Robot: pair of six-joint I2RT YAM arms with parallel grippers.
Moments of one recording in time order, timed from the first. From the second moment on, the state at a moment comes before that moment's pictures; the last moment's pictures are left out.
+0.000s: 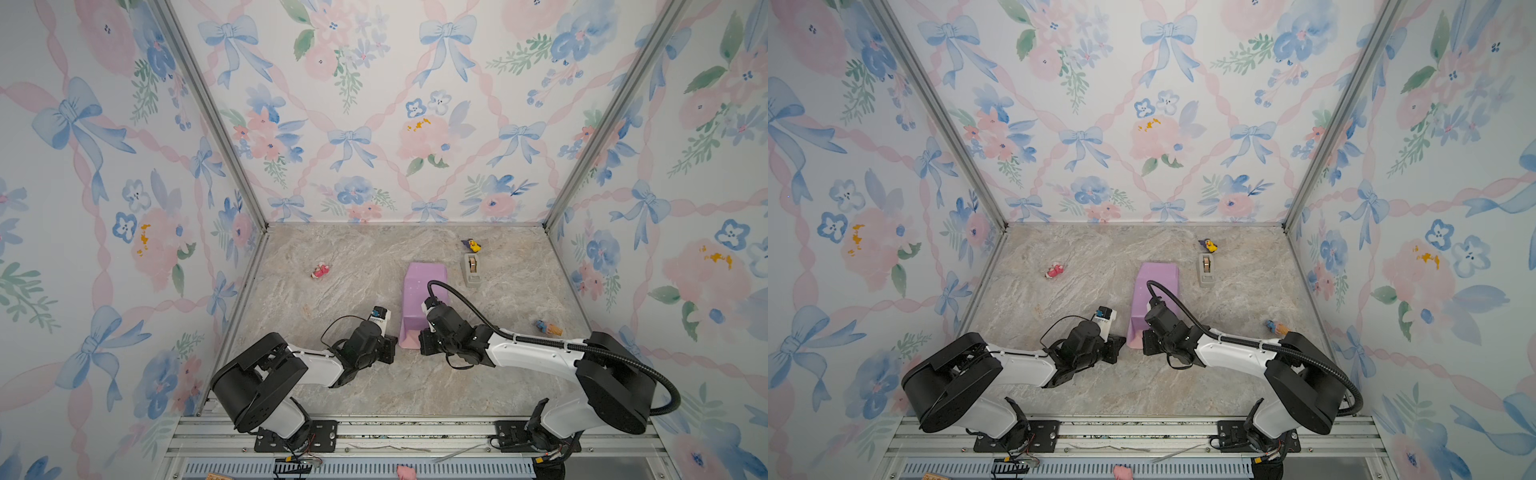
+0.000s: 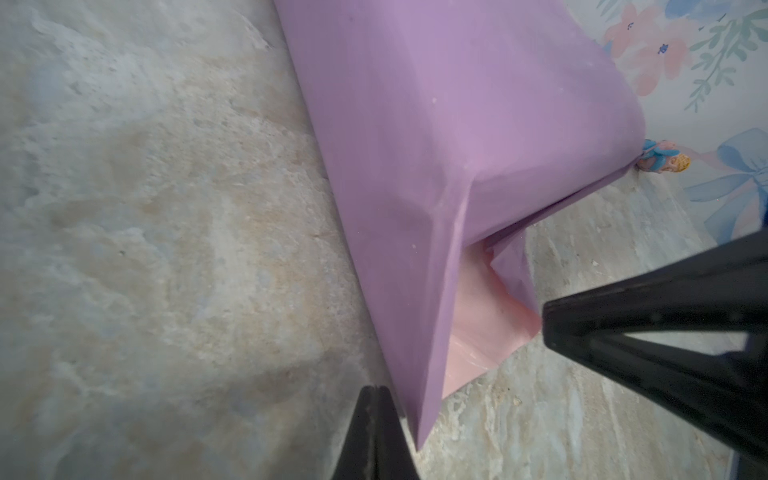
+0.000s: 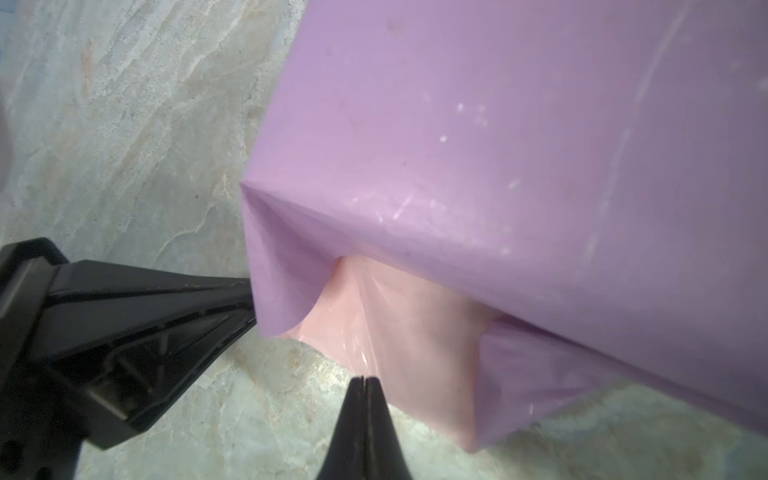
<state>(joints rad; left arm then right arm) -0.77 1.51 0.35 0.53 0.05 -0.52 0.90 1.52 0.74 -0.12 0.05 0.63</state>
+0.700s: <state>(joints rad) -0.77 1.54 0.36 0.59 0.09 -0.52 0.90 1.62 0.70 -0.01 0.06 0.66</state>
